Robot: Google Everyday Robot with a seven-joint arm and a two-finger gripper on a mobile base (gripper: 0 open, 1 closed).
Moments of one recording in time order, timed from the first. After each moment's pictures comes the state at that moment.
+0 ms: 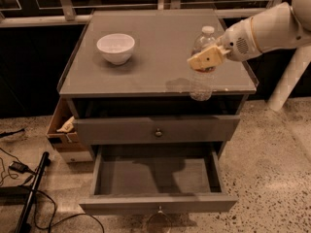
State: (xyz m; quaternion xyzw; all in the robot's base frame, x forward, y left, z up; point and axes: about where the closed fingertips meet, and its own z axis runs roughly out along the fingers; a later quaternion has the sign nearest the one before) arm 0.609 -0.139 0.926 -0.40 0.80 0.24 0.38
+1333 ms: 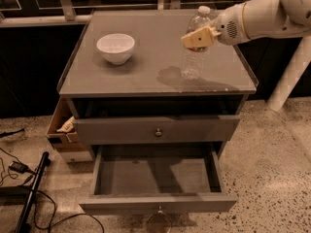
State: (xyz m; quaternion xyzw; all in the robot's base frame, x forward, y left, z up) arm 0.666 -0.125 0.958 -0.37 0.78 0.24 0.45
